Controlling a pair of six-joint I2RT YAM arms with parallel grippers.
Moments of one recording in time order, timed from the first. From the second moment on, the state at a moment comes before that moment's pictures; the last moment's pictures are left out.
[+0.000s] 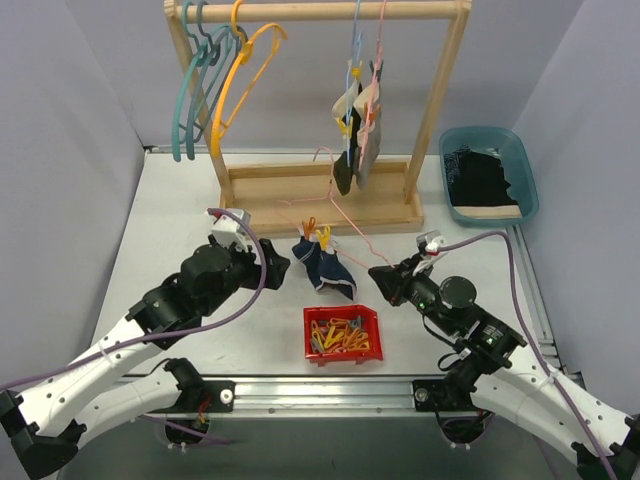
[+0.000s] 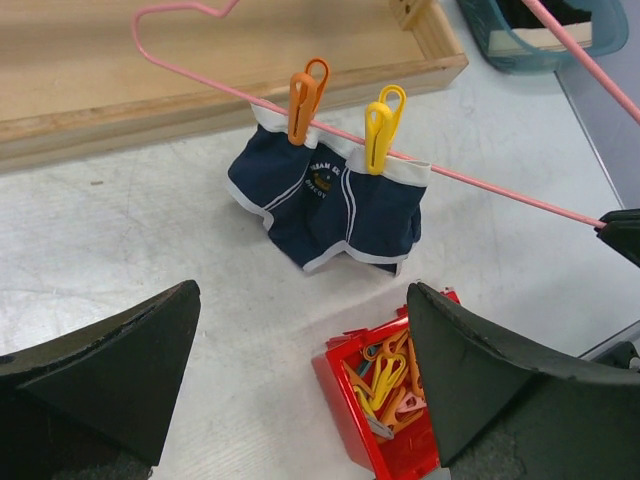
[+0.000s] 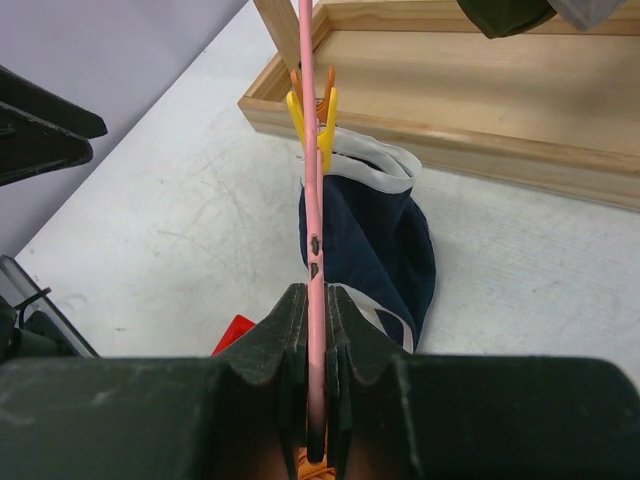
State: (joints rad) left arm -0.84 0.79 0.85 -0.40 -0.31 -0.51; right arm 0.80 0.56 0.48 -0.06 0.12 0.37
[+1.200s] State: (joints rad) left arm -0.93 1.54 1.37 -0.59 -0.47 -0.99; right arm 0.98 0.50 0.34 0.04 0.41 0.35
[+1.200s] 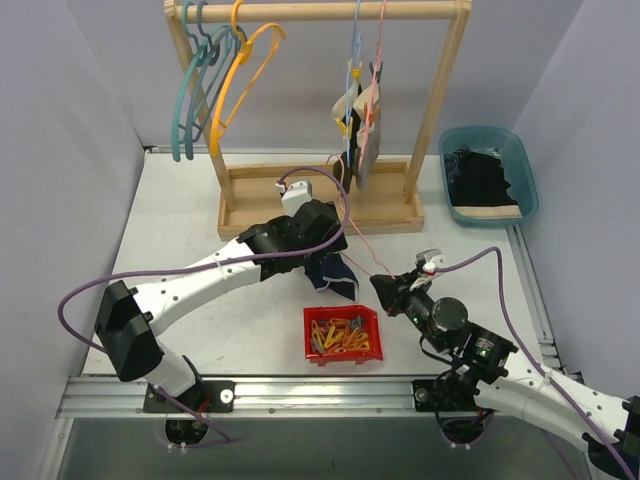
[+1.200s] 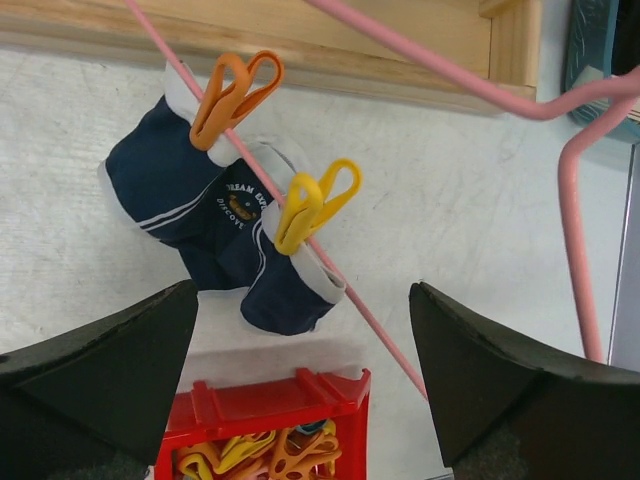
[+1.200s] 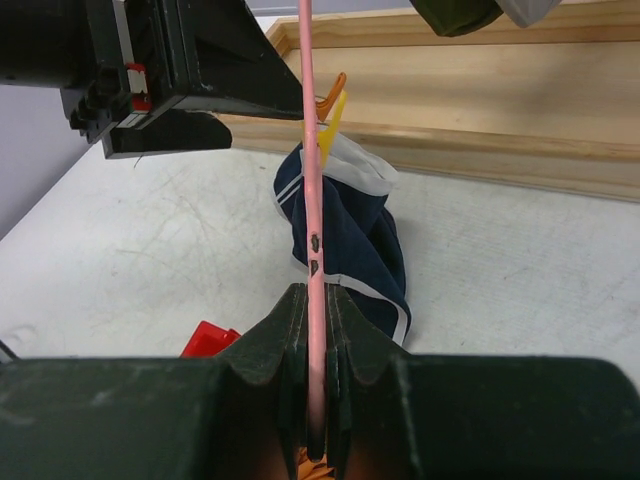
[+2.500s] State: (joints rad) left arm -1.03 1.01 1.06 -0.47 -0.81 -0.99; right arm 1.01 0.61 0.26 0.30 0.32 0.74
